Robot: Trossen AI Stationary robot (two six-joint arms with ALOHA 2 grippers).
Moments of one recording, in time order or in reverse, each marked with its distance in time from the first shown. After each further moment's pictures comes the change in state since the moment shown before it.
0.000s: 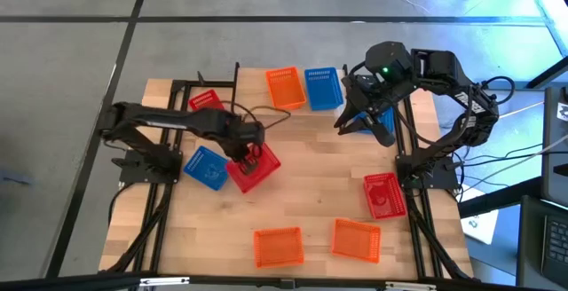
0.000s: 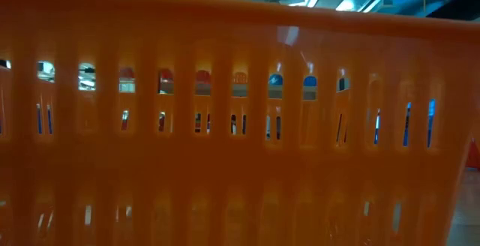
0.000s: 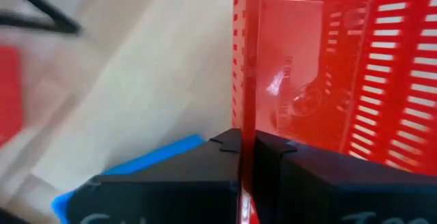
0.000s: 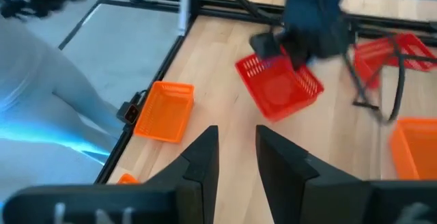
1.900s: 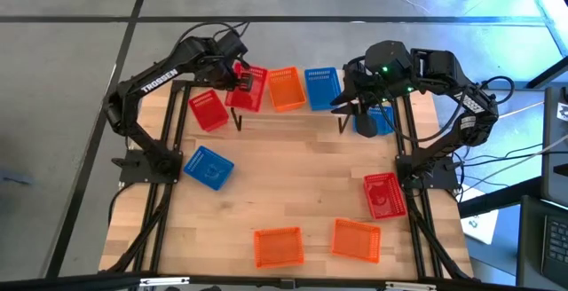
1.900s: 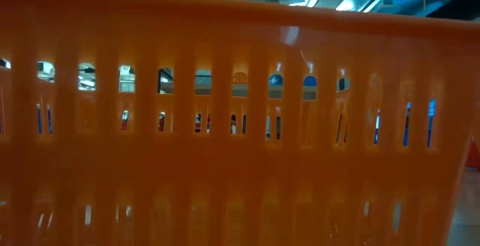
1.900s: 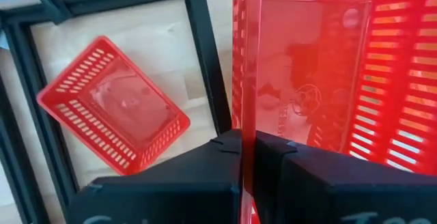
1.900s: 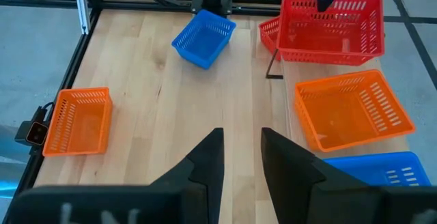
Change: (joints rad) left arm 0.625 0.098 0.396 -0.226 -0.038 -0.070; right arm 0.000 0.002 0.000 0.024 0.349 0.085
